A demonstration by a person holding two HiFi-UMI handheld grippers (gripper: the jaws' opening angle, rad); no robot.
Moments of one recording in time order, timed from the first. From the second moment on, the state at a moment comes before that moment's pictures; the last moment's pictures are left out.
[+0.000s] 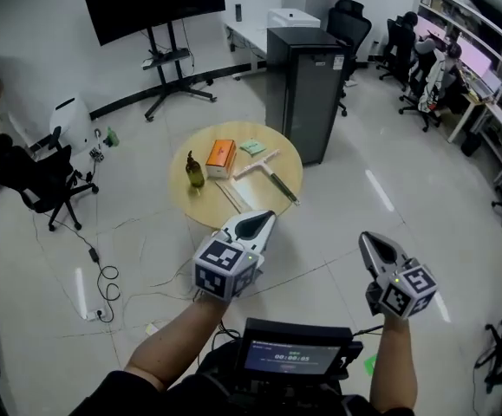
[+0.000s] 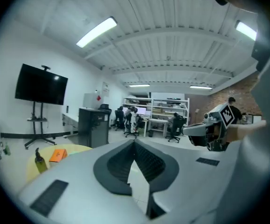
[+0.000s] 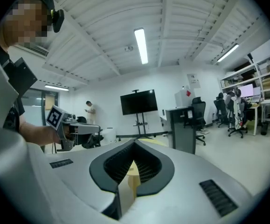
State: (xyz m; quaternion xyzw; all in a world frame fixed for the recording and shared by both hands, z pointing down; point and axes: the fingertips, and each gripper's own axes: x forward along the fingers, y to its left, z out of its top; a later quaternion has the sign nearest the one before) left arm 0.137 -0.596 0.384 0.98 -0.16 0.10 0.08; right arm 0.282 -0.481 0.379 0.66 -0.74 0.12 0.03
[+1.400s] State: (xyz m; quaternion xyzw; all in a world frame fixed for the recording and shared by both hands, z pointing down) left arm -0.170 -1.188 0.498 0.84 -0.52 0.09 0.11; right arm 0.040 -1.181 0.466 0.49 -0.87 0.09 -0.01
